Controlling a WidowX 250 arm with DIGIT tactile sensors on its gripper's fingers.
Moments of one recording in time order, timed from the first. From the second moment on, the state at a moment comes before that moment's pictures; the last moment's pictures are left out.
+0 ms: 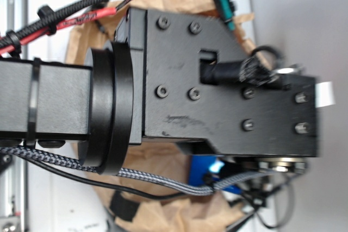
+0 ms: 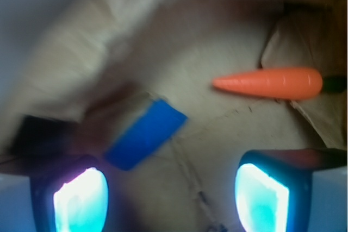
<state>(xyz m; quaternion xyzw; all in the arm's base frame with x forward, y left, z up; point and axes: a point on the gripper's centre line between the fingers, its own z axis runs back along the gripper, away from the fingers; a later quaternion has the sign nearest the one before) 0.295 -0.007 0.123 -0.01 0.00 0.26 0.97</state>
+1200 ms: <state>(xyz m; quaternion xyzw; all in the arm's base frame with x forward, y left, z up) 0.295 -0.030 0.060 -0.03 -0.01 0.31 0.95</state>
